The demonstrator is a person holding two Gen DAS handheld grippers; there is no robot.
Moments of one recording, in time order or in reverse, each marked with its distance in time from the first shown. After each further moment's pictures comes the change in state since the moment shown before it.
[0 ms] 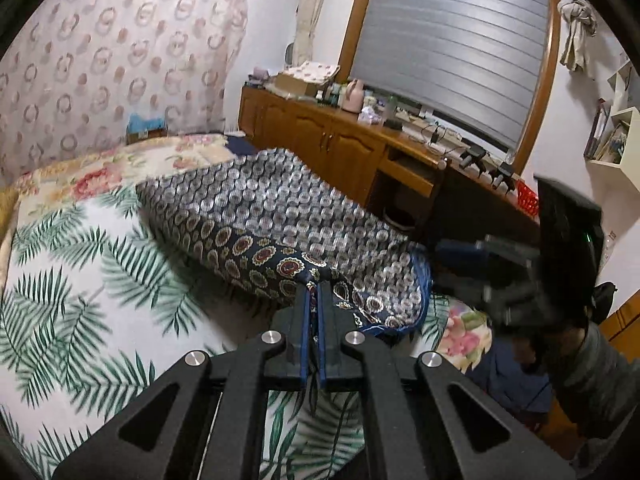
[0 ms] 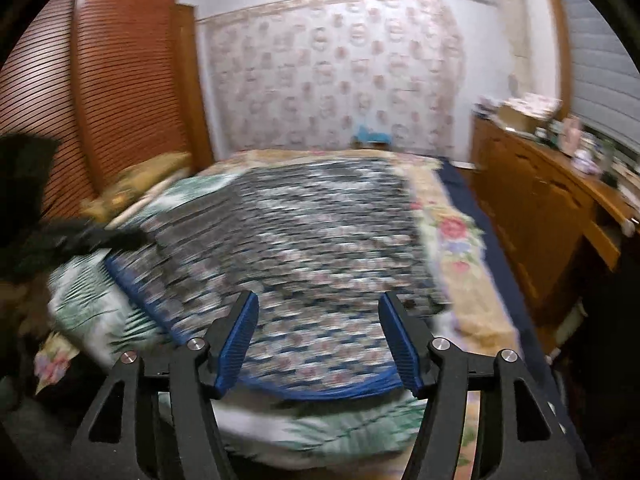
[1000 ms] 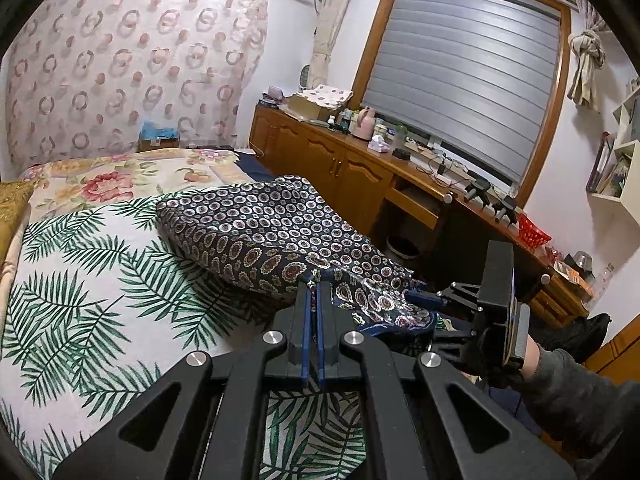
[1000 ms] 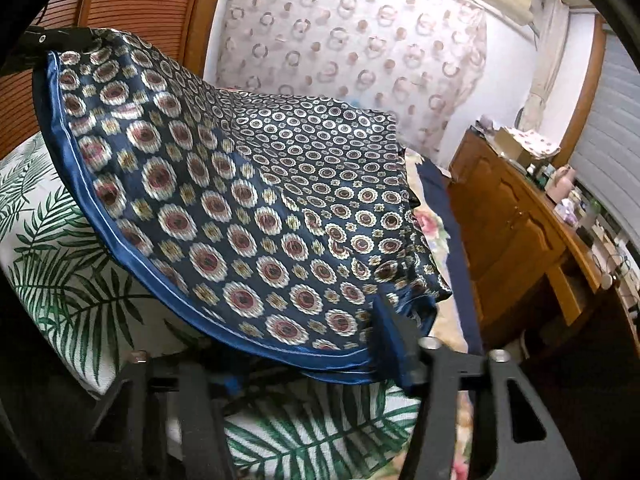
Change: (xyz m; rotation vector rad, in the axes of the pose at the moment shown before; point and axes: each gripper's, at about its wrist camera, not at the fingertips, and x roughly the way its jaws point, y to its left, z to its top) left arm -0.019 0.023 0.000 -0.085 -0.082 0.004; right arm 0.065 0.034 -0.034 -0.245 0.144 -0.221
